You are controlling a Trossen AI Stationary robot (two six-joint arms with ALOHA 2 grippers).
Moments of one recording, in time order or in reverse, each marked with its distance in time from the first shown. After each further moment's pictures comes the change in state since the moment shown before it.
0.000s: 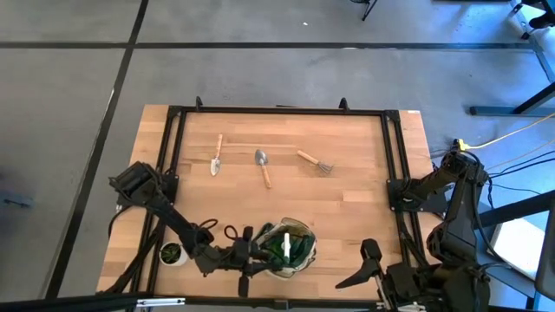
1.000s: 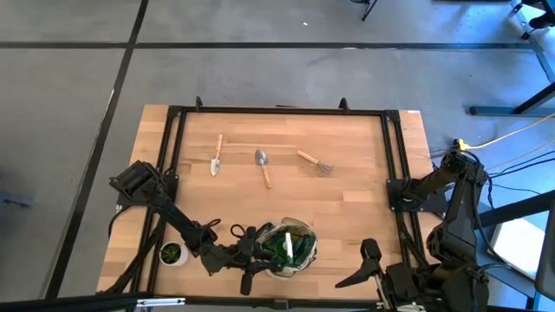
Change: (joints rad) left arm 0.021 0.000 0.000 -0.108 0.072 -0.125; right arm -0.001 0.000 0.000 -0.022 0.000 0.000
